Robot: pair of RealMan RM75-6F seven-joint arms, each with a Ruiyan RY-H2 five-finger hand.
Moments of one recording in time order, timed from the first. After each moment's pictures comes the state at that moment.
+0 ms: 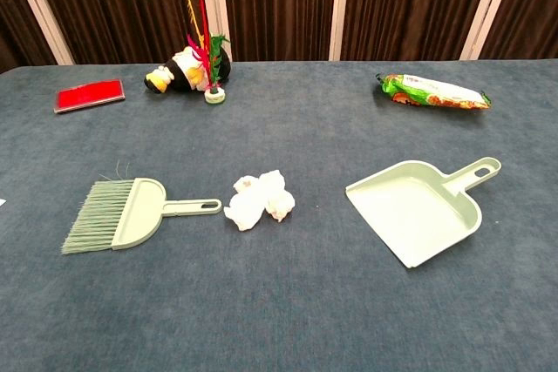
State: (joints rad) left arm -0.10 -1.13 -0.02 -1.59 1.53 1.48 0.09; right arm 0.07 -1.13 0.05 -1.64 -1.51 1.48 -0.15
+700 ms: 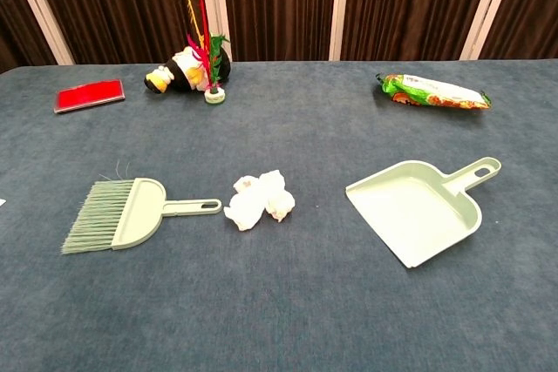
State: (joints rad) left arm -0.10 -1.13 -0.02 -1.60 1.53 1.48 0.09; right arm 0.07 -1.13 0.04 -1.65 -1.52 1.48 -0.14
